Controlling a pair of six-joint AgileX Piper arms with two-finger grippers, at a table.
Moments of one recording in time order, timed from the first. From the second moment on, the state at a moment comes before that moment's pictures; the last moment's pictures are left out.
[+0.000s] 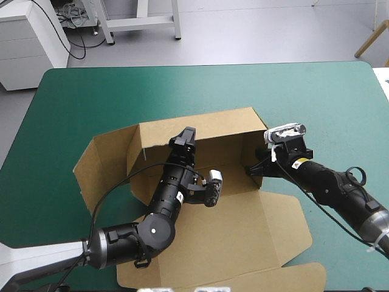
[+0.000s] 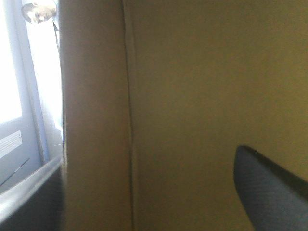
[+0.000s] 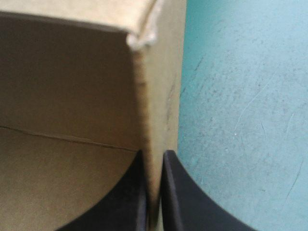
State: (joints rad) left arm -1.20 1.42 -0.84 1.71 0.86 -0.48; right arm 0.38 1.18 -0.76 0.50 0.24 -0.38
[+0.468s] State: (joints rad) left arm -1.34 1.42 -0.84 1.70 0.94 -0.48; right arm 0.22 1.45 -1.20 0.21 0.69 -0.08
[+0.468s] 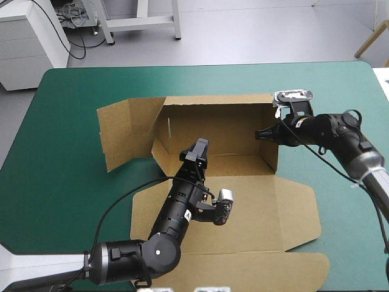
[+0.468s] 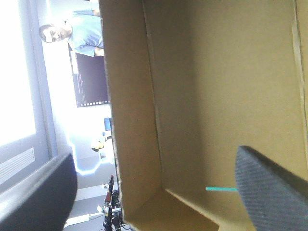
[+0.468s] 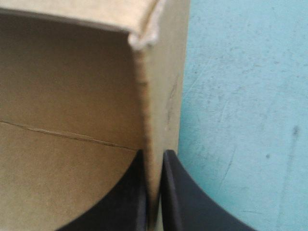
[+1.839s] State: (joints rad) left arm 0.24 1.42 -1.61 -0.39 1.20 0.40; right arm 0.22 1.63 -1.44 0.15 0.86 -0.03
